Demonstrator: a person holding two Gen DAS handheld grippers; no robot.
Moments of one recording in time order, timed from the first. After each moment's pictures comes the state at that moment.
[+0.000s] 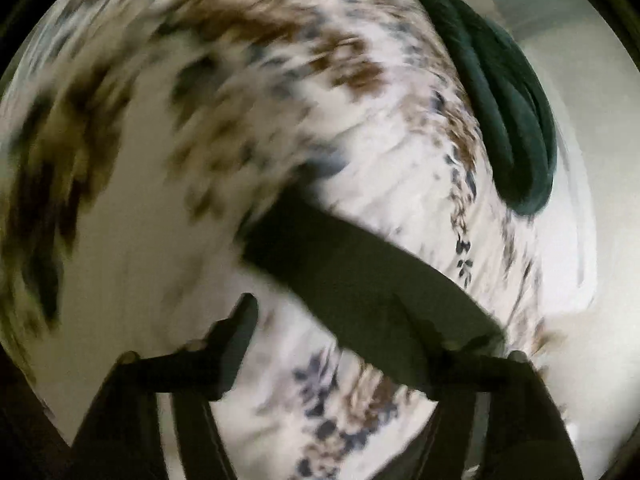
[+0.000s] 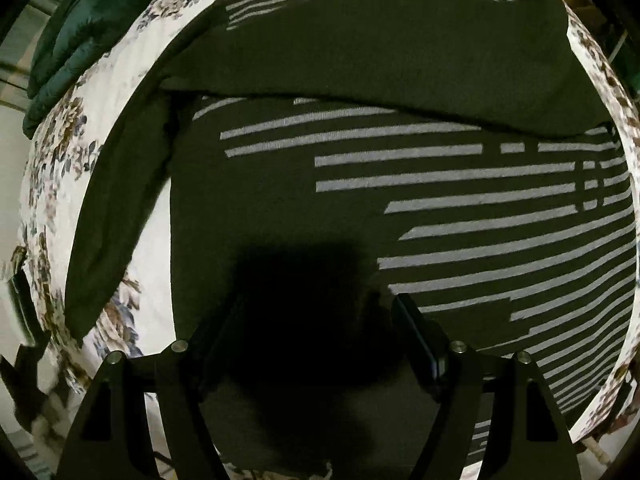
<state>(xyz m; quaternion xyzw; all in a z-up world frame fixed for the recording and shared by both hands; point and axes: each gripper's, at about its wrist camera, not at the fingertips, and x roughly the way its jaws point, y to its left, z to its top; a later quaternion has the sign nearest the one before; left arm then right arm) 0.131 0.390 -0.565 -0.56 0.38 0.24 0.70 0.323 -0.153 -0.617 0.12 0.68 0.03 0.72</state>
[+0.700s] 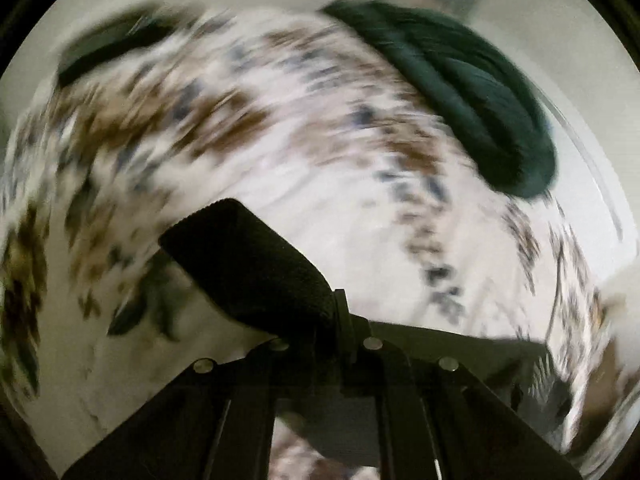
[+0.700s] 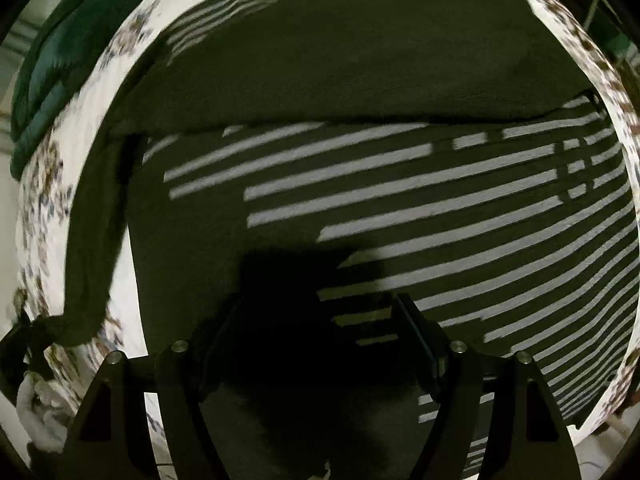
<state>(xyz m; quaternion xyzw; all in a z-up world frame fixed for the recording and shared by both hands) 0.286 0.326 -0.505 -0.34 0.38 0.28 0.81 0.348 -0.178 -0.640 0.18 0.66 -0.01 0.73</state>
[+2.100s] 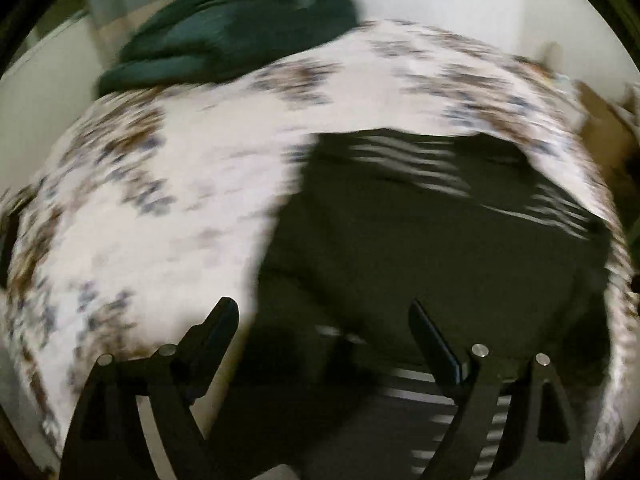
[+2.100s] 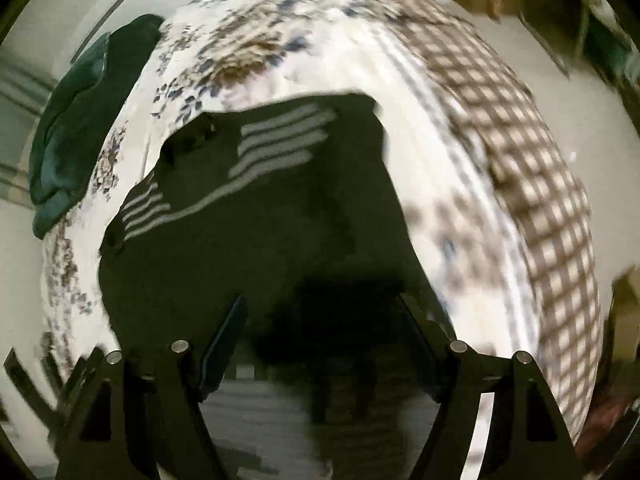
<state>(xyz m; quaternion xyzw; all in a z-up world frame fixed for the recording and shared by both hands) 0.378 0.006 -0.499 -0.05 0.50 0.13 0.85 0.489 -0.412 -0.578 0.16 0.60 -0.01 0.78</state>
